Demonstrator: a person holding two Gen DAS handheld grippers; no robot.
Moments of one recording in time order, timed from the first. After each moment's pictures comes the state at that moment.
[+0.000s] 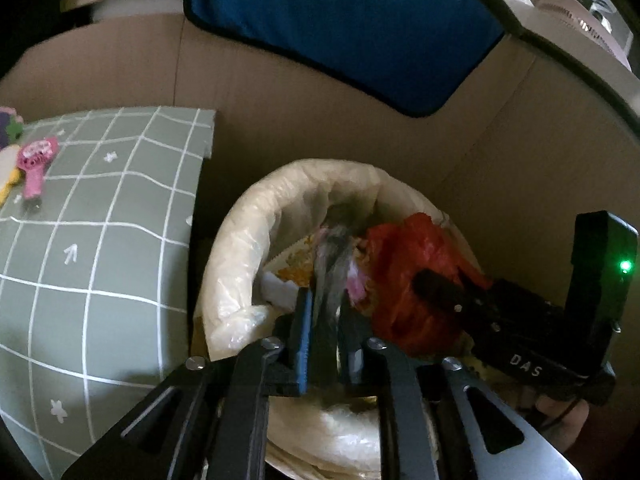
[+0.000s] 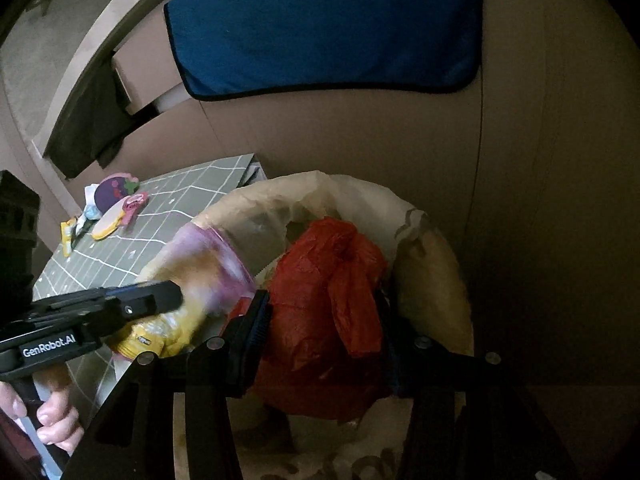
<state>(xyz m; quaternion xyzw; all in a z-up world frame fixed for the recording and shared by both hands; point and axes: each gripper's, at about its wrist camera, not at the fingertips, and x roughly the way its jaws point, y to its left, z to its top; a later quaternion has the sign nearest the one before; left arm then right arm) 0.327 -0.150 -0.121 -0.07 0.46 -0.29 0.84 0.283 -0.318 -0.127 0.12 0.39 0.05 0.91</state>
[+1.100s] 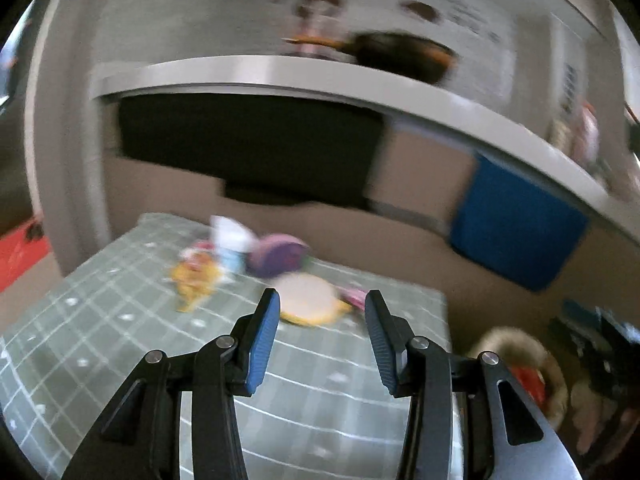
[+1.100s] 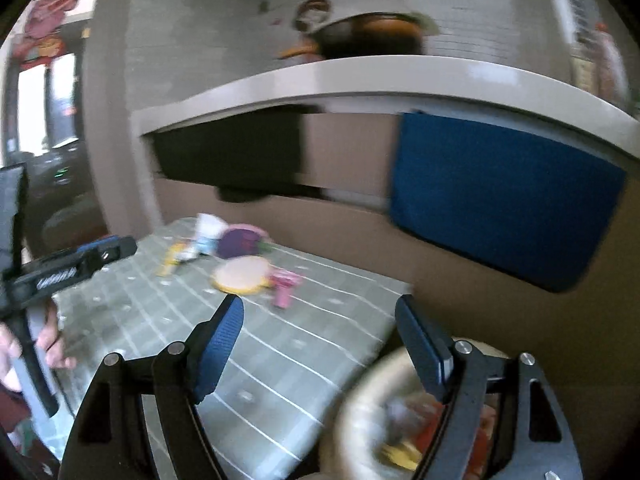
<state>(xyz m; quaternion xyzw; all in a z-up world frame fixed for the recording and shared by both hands) 0.259 0.145 0.016 -0.12 0.24 -0.01 0.96 0.264 -0.128 0.014 -0.02 0.24 0.18 0.95</state>
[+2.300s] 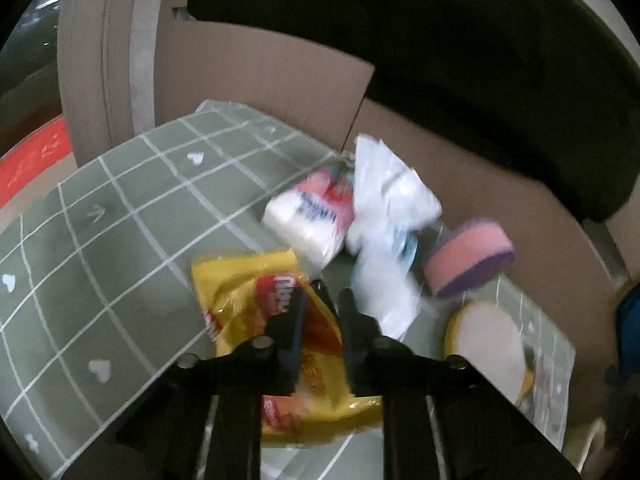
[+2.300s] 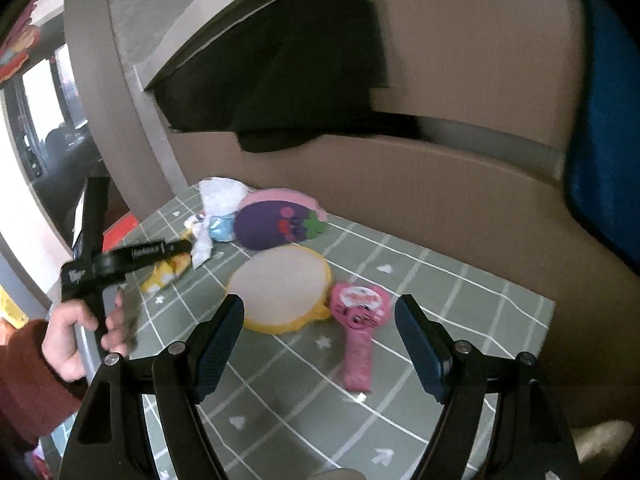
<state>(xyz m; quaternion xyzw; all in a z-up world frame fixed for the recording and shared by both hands) 0.444 0.265 -0.128 -0.21 0.40 0.10 0.89 0.435 -0.020 -0.060 0.00 0.35 0.26 0.90</state>
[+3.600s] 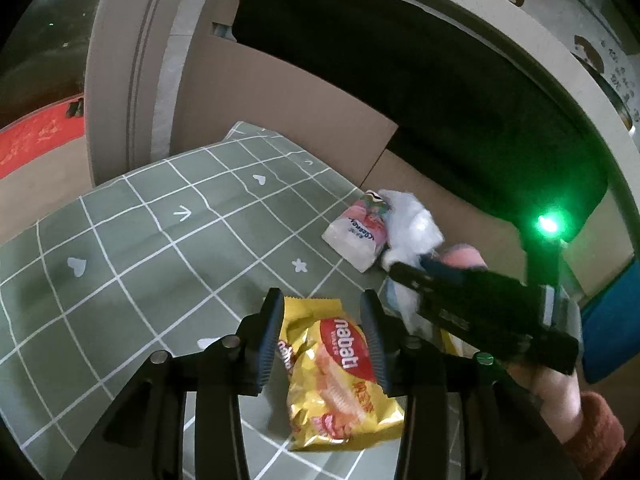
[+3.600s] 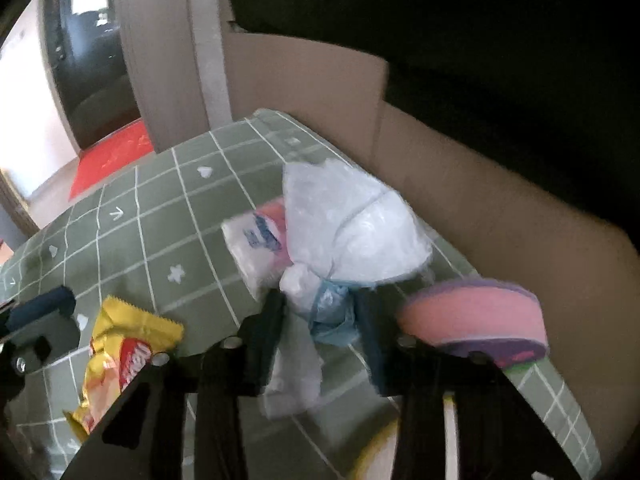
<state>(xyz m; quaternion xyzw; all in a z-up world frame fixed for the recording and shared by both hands) 0.374 0.319 -0.100 -0.26 0.34 0.08 0.90 0.526 0.199 -0.113 -0.16 0.41 0.32 0.84</state>
